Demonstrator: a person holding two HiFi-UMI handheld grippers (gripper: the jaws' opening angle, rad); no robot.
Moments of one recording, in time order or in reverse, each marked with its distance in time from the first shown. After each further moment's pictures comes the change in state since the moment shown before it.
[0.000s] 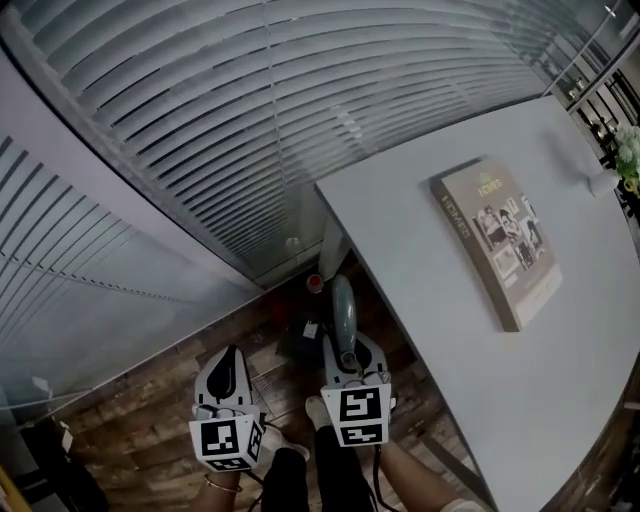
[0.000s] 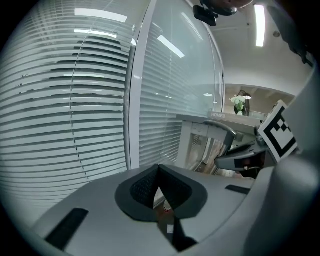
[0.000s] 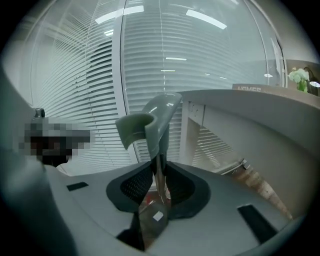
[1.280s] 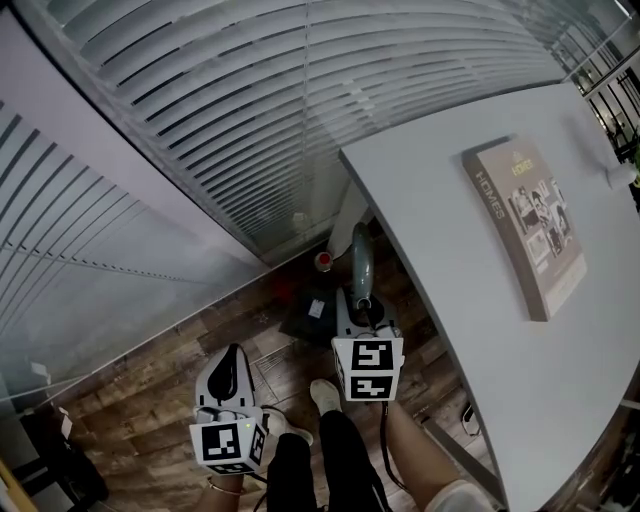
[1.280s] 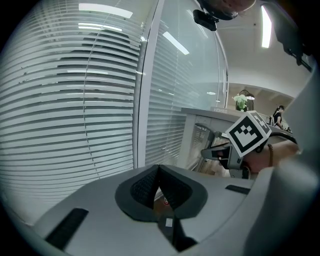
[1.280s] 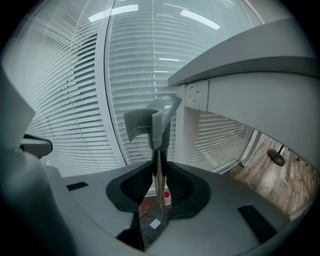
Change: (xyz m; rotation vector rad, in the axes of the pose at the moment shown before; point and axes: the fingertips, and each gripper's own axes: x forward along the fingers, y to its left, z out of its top) left arm -0.016 0.017 -0.032 -0.038 0.044 0.012; right arm 0.059 -0.021 -0.005 0.034 -0.016 -0.078
